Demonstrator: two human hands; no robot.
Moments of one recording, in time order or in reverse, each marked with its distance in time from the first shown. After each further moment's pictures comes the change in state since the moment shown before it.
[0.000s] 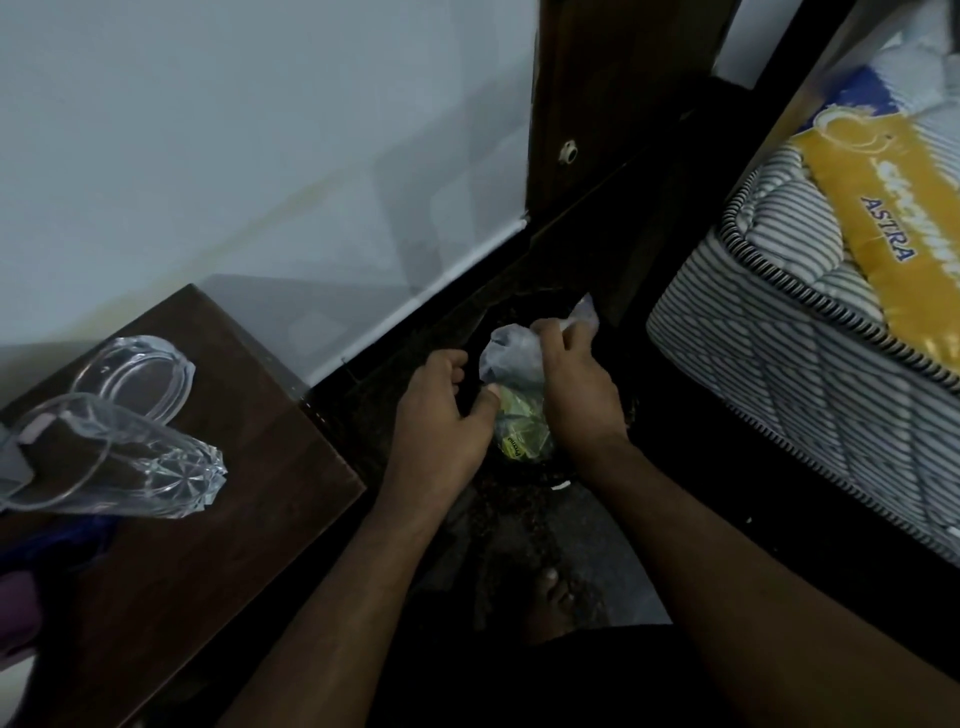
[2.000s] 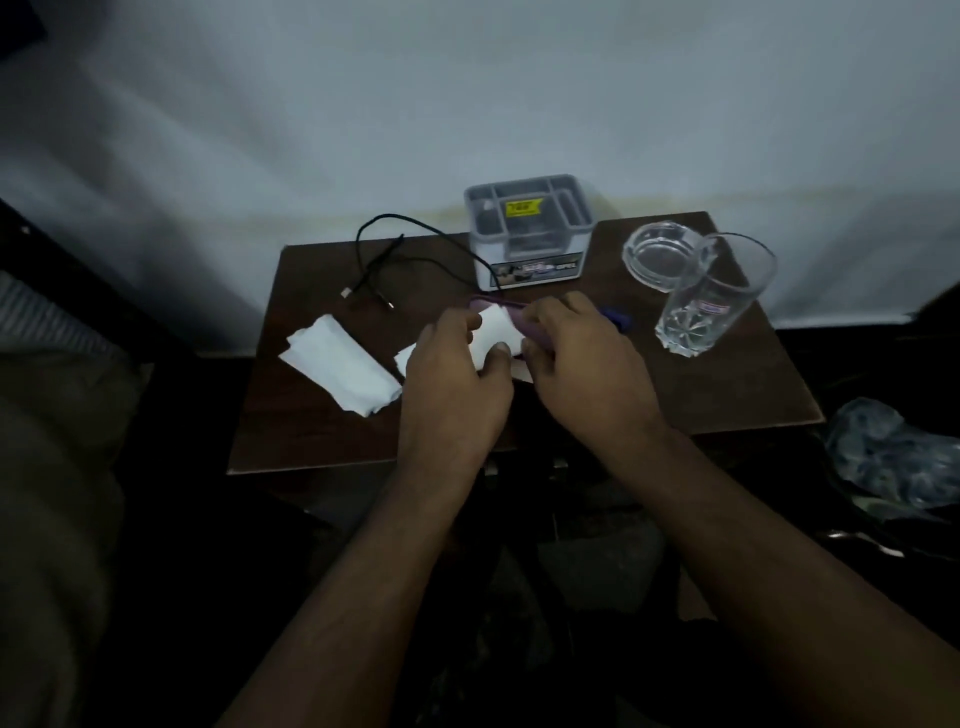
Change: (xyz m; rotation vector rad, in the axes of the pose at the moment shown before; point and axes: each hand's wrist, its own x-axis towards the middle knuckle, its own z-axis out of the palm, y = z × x) left_hand -0.240 -0.152 -0.295 0.029 0.712 -0.313; right_hand -0.212 -0.389 -0.026 0.246 -0.180 -0.778
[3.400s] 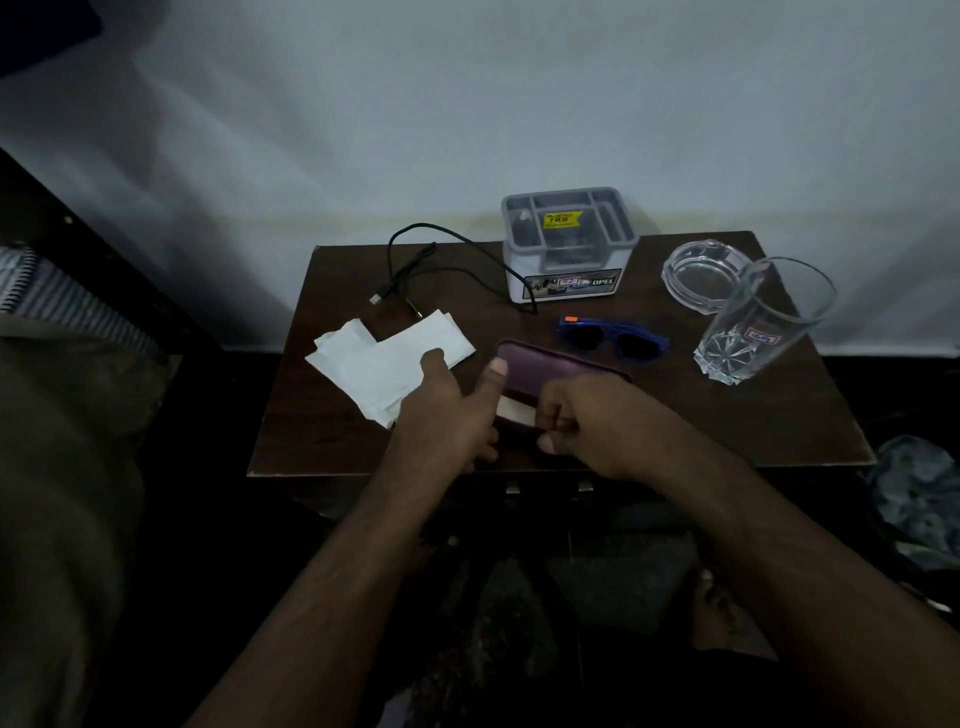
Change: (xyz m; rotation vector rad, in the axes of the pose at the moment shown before) left_hand 0.019 -0.034 -0.014 -0.108 -0.246 -0.432; right_hand 0.014 0.004 0.005 -0.069 -0.654 0.002
